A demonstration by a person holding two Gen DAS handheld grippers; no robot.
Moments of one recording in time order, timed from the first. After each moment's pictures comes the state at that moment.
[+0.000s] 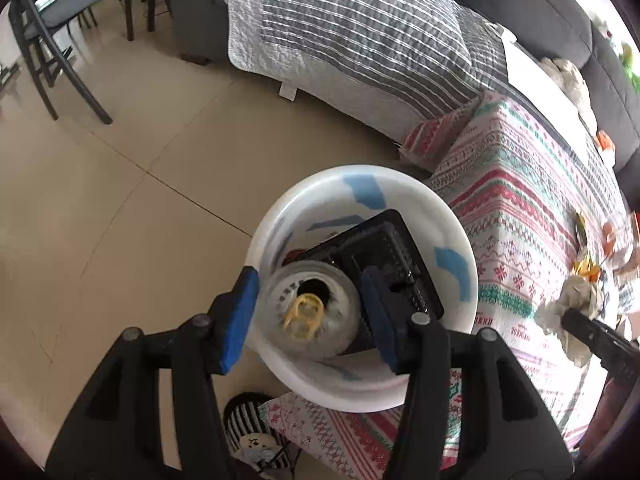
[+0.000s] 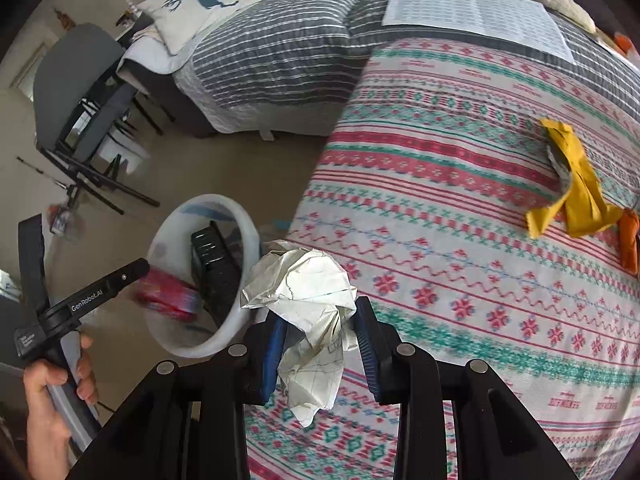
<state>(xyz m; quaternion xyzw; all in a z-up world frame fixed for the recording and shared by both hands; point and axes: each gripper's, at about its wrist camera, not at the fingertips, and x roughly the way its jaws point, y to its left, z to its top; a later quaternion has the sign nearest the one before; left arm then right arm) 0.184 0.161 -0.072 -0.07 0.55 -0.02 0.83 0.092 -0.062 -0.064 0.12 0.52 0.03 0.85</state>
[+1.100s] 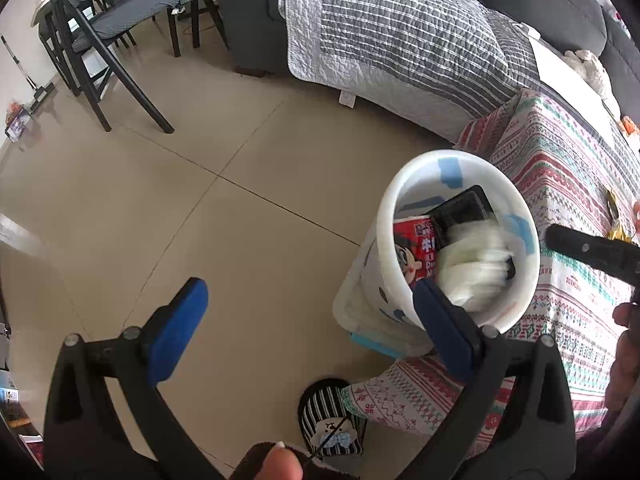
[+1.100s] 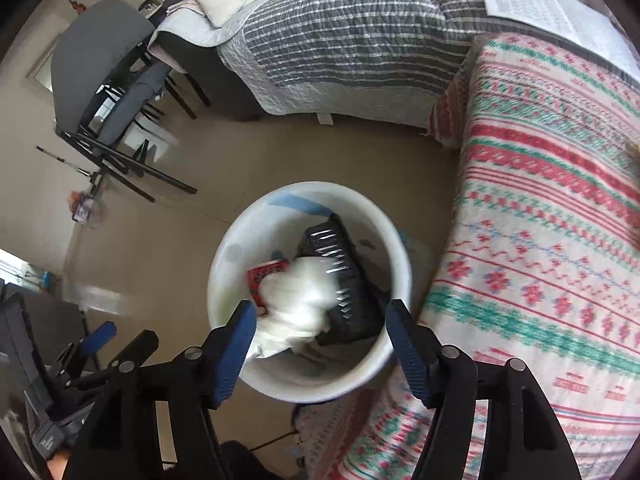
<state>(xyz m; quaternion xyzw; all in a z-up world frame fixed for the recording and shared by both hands) 0.137 0.224 -0.055 -0.02 0.54 0.04 0.84 0.133 0.039 -0.074 0.13 0.53 0.07 0.84</state>
